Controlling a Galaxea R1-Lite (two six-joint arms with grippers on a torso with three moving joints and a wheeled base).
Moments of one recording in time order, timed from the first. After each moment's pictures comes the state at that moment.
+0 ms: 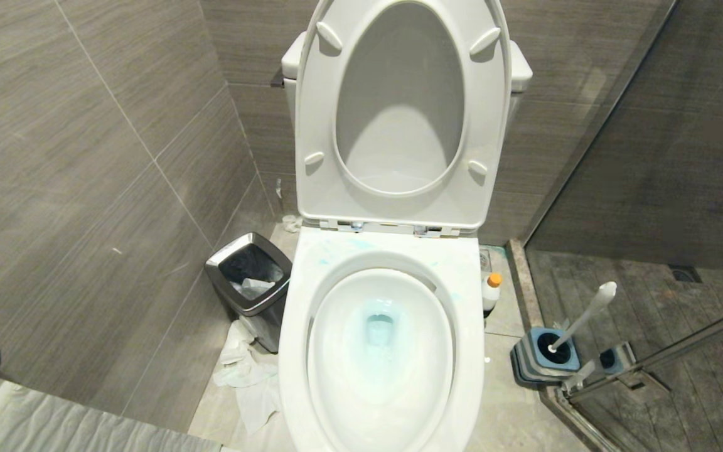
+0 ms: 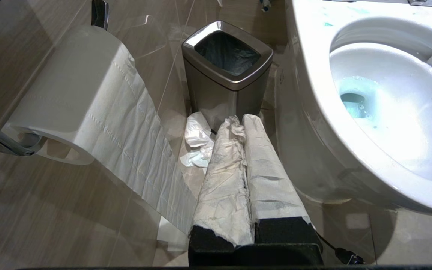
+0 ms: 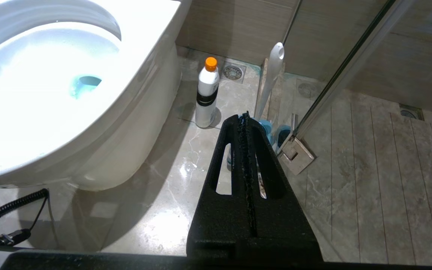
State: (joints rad) left arm 0.00 0.00 0.00 -0.01 0.01 -0.01; right arm -0.01 0.00 0.00 -0.02 0.03 -0.08
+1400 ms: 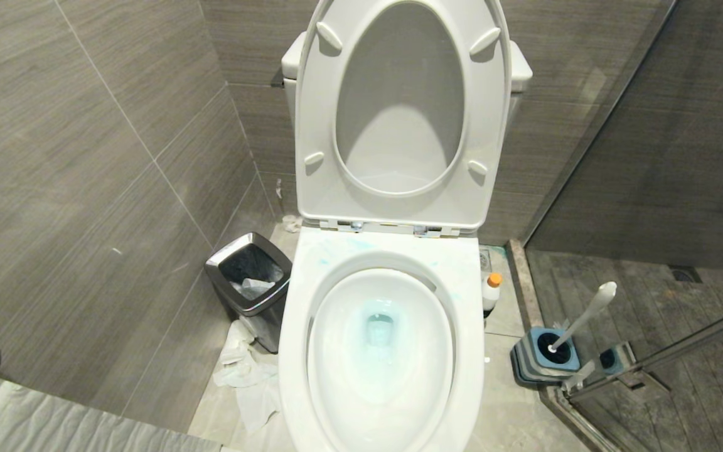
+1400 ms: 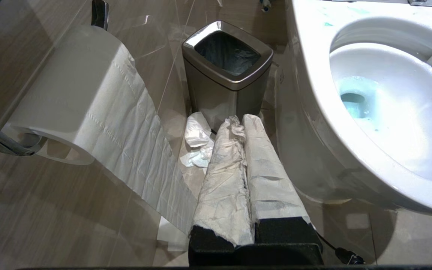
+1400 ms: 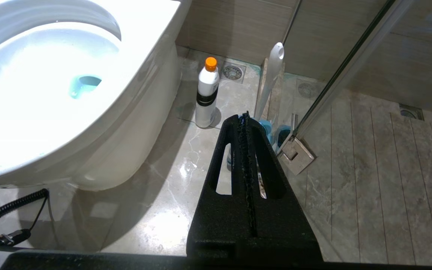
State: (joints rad) left arm 0.00 0.00 0.00 -0.01 0.01 -0.01; right arm -0.01 0.00 0.00 -0.02 0.03 -0.08
